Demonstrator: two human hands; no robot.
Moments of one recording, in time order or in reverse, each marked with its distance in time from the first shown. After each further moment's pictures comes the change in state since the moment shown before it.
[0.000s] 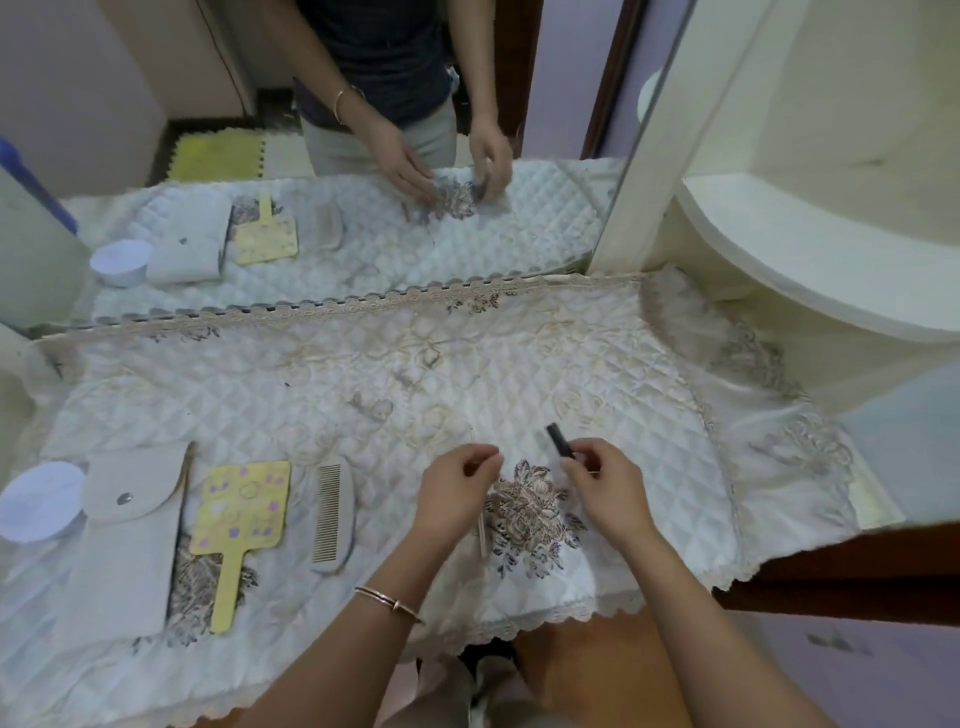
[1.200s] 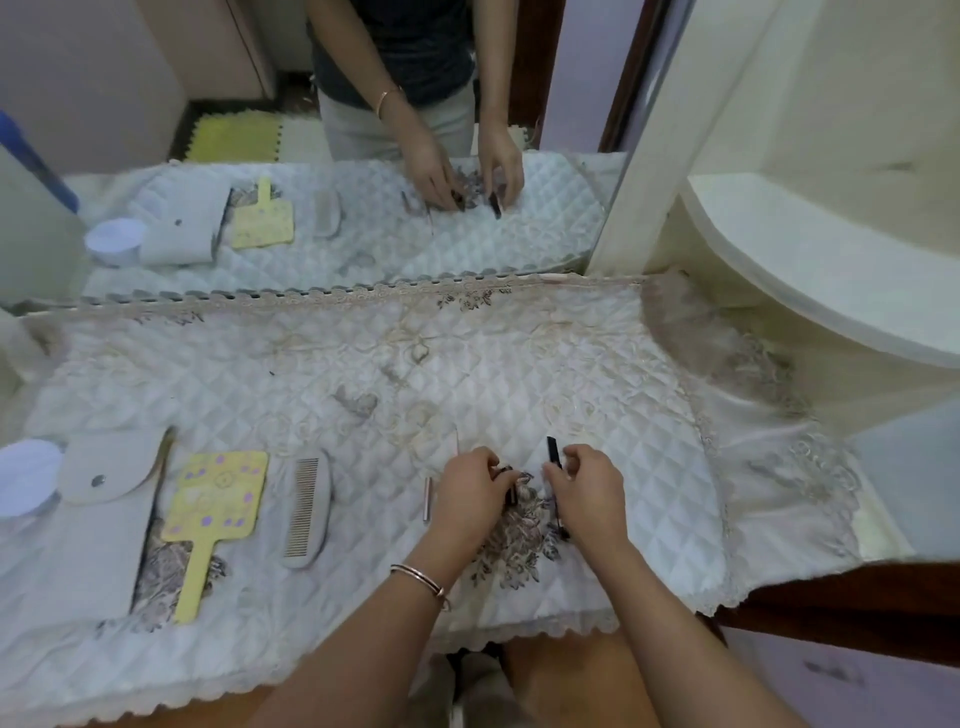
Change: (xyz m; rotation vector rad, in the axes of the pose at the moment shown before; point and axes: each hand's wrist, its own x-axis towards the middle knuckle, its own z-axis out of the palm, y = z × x) left_hand 0.017 0.001 0.046 0.463 0.060 0.021; right_hand 0.022 0.015 0.010 -0.236 0.033 0.019
